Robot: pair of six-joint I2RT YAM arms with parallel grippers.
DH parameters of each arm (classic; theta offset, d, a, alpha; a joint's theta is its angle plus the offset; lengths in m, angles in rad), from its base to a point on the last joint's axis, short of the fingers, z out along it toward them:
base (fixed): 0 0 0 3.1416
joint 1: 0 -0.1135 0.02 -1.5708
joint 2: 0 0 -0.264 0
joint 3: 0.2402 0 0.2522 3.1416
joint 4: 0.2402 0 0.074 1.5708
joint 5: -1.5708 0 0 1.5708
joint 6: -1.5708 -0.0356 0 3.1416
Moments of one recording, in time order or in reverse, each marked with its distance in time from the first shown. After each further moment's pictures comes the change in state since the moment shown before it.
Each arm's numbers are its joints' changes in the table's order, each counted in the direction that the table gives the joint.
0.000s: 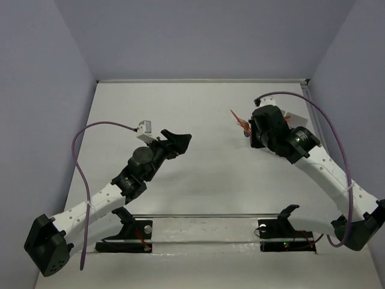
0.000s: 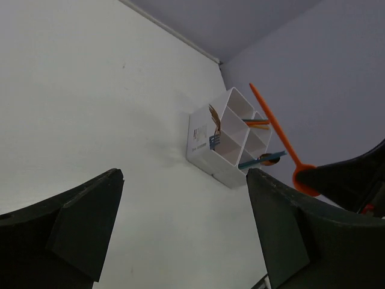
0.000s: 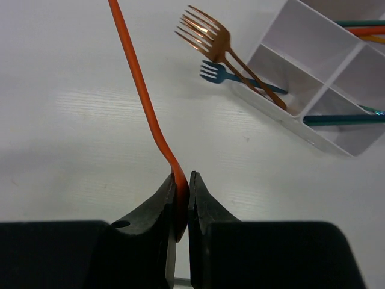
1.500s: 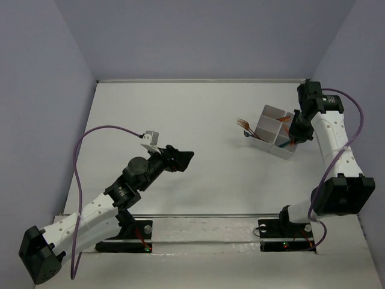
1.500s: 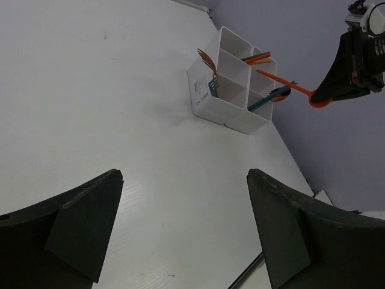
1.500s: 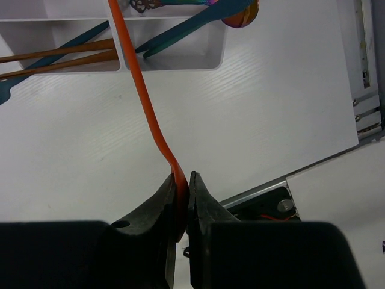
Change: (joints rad) left arm 0.081 0.186 -0.081 0.113 -0.133 -0.251; right arm 0.715 -0.287 0.302 0.517 0.181 -0.023
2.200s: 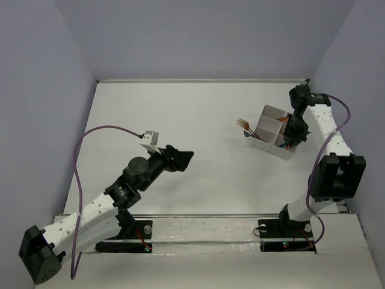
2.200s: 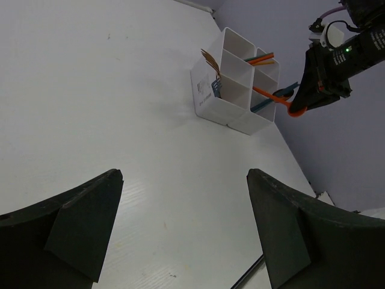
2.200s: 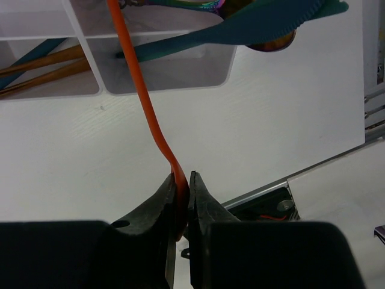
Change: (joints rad) left arm 0.000 -0.003 -0.002 0.000 0.009 0.000; right arm 0.008 -0.150 -0.048 -0.029 0.013 -0.005
